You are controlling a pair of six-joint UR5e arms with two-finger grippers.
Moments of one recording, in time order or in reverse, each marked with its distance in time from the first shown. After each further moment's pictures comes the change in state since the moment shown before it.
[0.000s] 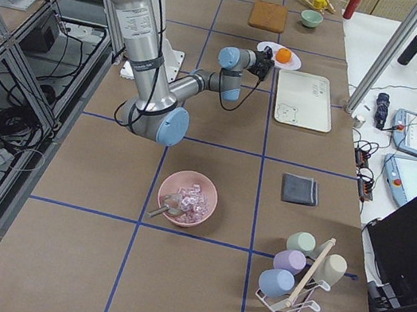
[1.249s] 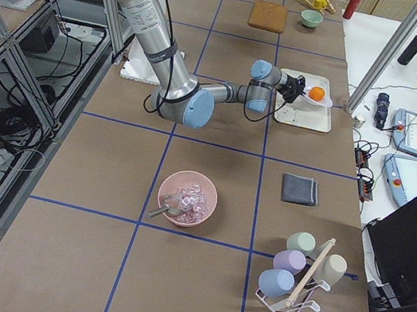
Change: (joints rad) left arm 0.001 -0.014 0.013 0.000 0.001 -0.001; right arm 0.127 0.227 -0.447 -0.107 0.013 0.057
